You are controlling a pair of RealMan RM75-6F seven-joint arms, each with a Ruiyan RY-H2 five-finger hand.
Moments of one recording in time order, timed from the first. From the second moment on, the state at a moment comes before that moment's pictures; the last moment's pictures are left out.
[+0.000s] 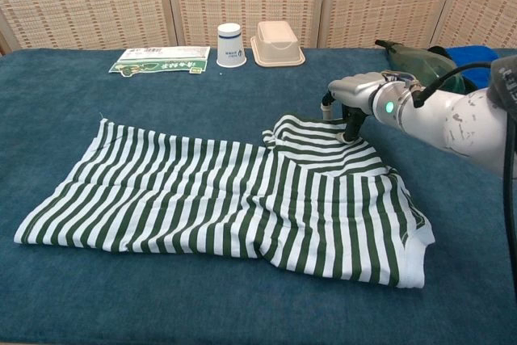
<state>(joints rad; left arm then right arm) -0.29 -1.17 -0.06 -1.62 1.22 1.15 0.07 1.02 -1.83 0.25 -0.93 -0.63 0.71 -0.70</state>
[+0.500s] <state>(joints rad) -0.29 -1.17 -0.06 -1.61 1.21 1.14 0.07 1.03 -1.82 0.26 -0.90 -0.62 0.70 -0.66</state>
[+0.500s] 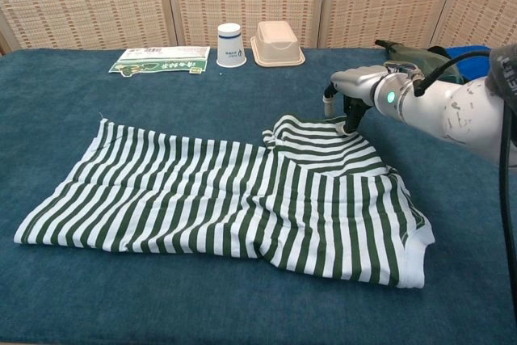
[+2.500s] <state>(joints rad) -0.29 -1.15 -0.05 -1.65 1.26 1.15 0.07 0.81 -1.67 0.11 -1.33 -1.10 1.07 -0.56</state>
